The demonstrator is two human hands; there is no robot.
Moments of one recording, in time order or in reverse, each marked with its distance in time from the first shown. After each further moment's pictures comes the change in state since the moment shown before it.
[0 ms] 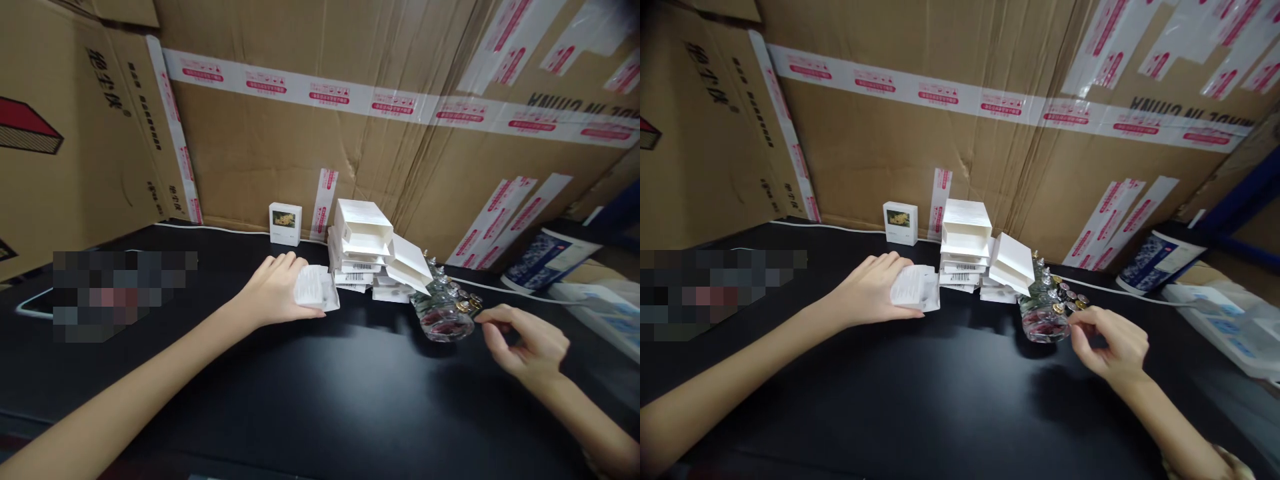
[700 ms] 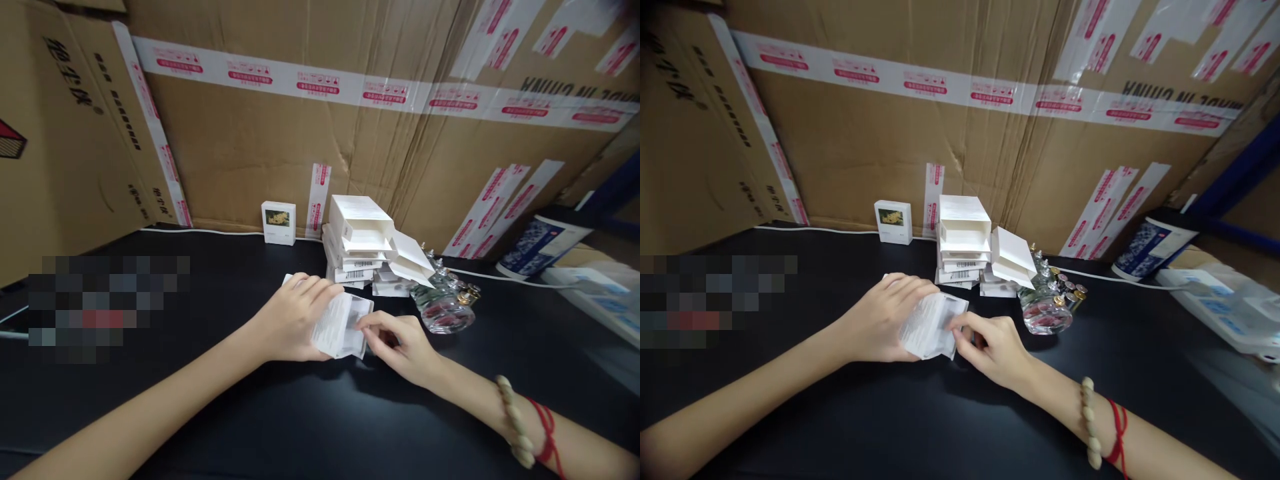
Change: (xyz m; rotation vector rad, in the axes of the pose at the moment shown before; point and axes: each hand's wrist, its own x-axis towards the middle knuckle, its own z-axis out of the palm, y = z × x) left_hand -0.013 0.023 0.011 -0.023 0.412 0.597; right_hand 0.025 -0.098 0.076 0.767 -0.360 0.255
